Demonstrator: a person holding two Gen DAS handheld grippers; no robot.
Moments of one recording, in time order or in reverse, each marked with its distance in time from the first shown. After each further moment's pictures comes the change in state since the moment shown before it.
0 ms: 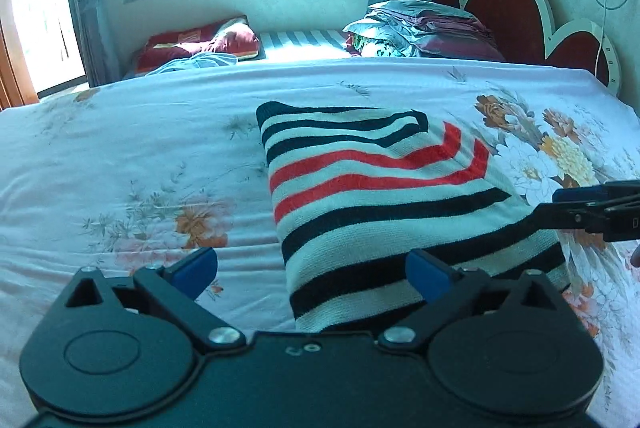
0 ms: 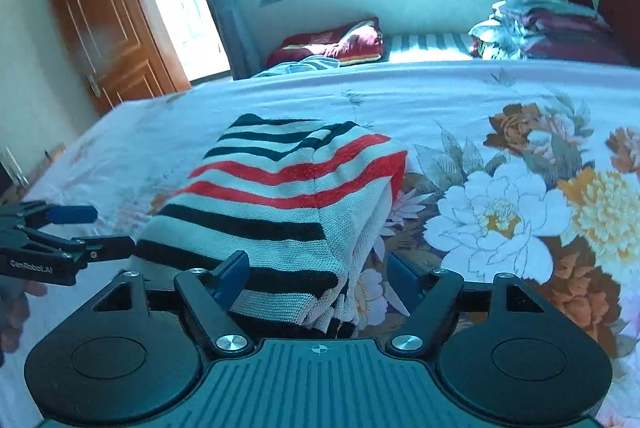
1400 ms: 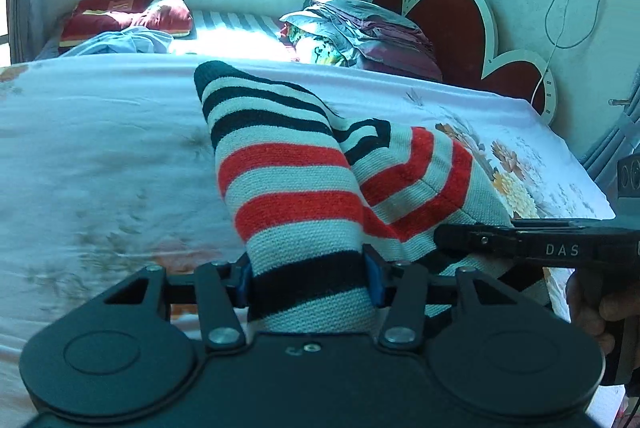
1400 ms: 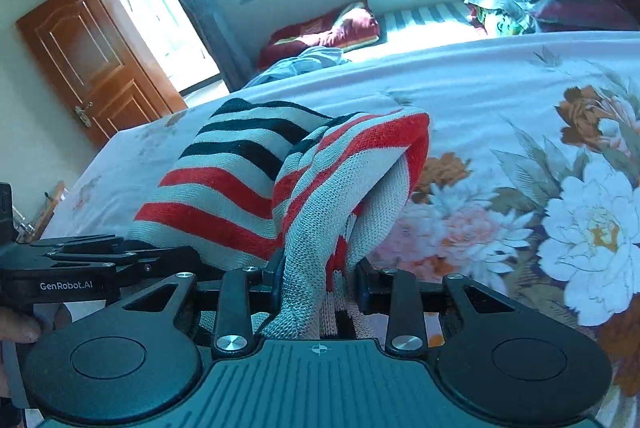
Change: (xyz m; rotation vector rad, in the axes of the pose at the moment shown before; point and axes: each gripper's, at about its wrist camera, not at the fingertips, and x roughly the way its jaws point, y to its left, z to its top) left arm 0.033 0.086 0.050 -0.051 0.038 -0.322; right arm 0.056 0.091 0.050 0.115 0.022 0.003
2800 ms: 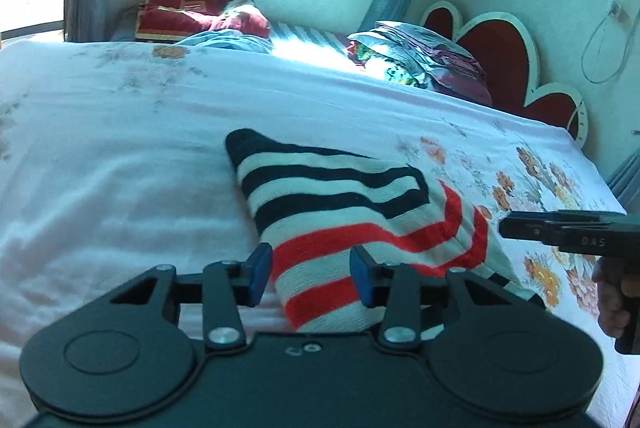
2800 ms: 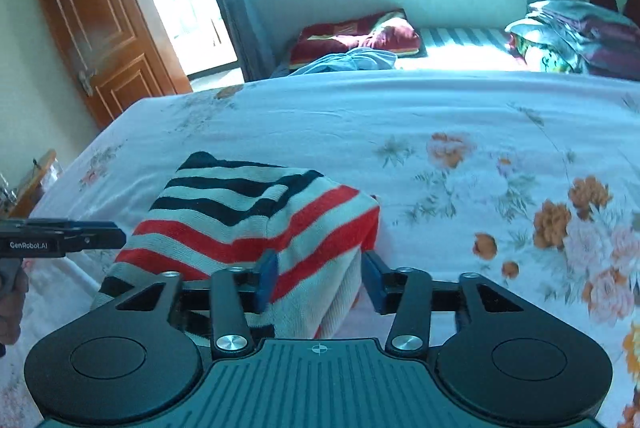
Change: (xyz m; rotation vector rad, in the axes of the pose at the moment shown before) left arm -0.081 0.206 -0.020 -0.042 -0.030 0.028; right arm 0.104 0.165 -0.015 -0.156 0.000 -0.084
